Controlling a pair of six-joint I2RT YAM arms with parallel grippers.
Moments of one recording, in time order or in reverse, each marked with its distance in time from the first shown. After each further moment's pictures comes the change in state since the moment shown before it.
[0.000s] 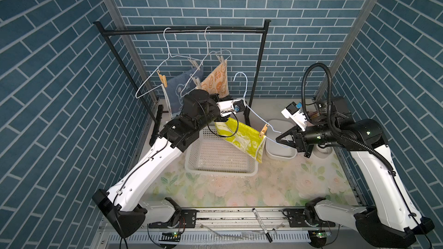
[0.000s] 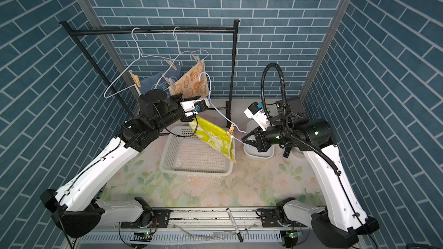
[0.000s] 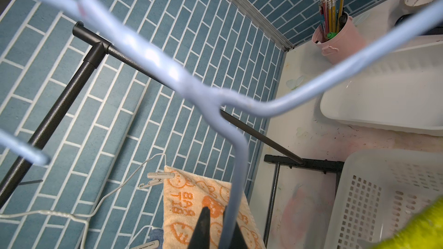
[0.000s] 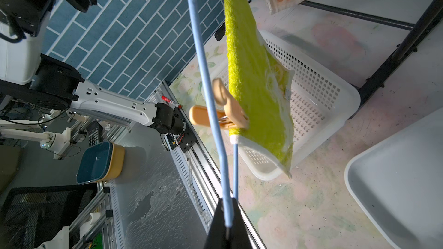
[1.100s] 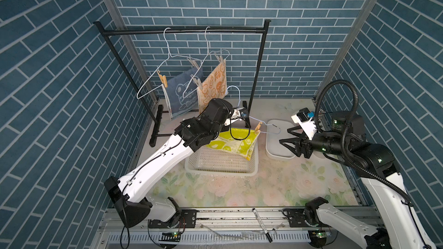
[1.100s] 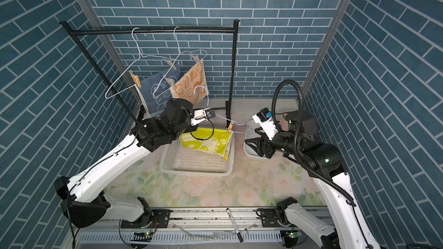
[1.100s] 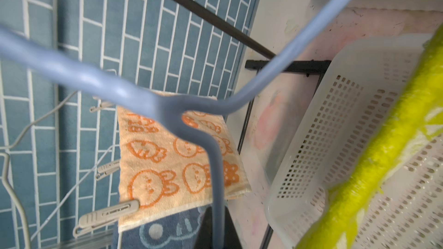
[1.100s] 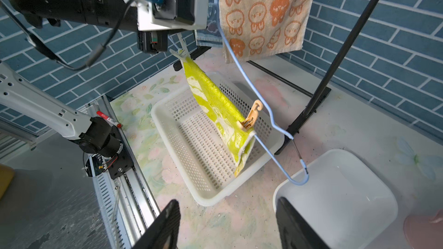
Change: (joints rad) left arm -0.150 0.114 0.119 -0.424 -0.529 -0.205; right arm 0.000 -0.245 -0.296 0.335 0.212 -0.127
